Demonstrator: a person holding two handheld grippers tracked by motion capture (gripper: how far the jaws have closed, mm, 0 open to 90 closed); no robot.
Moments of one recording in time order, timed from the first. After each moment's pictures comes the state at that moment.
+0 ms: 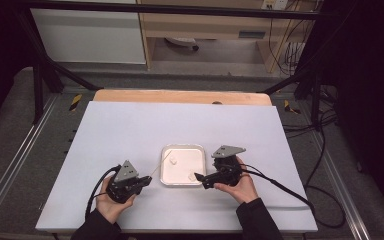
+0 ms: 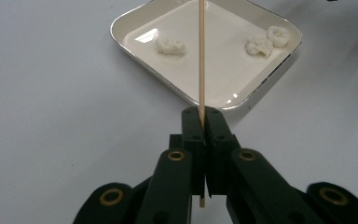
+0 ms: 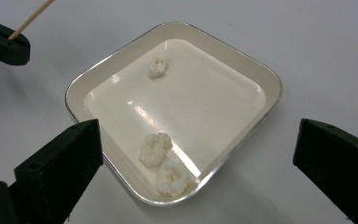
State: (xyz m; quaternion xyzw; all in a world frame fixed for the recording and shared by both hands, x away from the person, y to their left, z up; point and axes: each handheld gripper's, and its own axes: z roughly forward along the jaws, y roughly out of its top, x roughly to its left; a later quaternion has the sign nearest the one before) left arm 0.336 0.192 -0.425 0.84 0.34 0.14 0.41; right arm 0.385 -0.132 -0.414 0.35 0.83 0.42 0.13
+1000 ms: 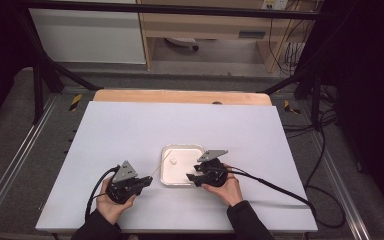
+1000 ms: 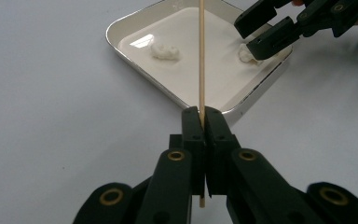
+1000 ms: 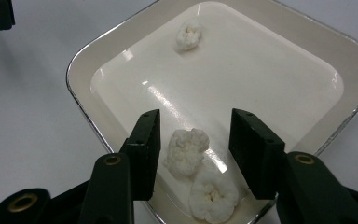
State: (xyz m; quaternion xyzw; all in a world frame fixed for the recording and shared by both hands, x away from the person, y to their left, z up) left arm 0.334 0.192 -0.426 0.83 0.34 0.14 0.43; right arm 0.393 -0.101 -0.445 0.33 0.85 0.39 0.09
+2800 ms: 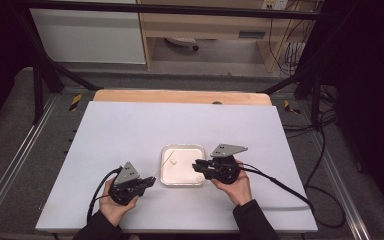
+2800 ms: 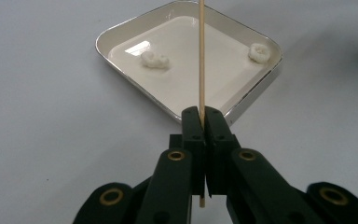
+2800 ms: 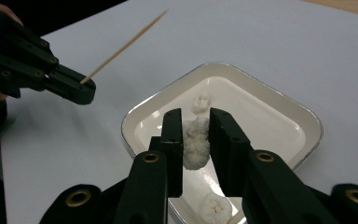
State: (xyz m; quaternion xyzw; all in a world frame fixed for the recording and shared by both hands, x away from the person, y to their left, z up) left arm 0.331 0.185 -0.427 0.82 0.33 0.14 0.44; right arm 0.378 -0.127 -0.395 0.31 0.81 0.48 0.09
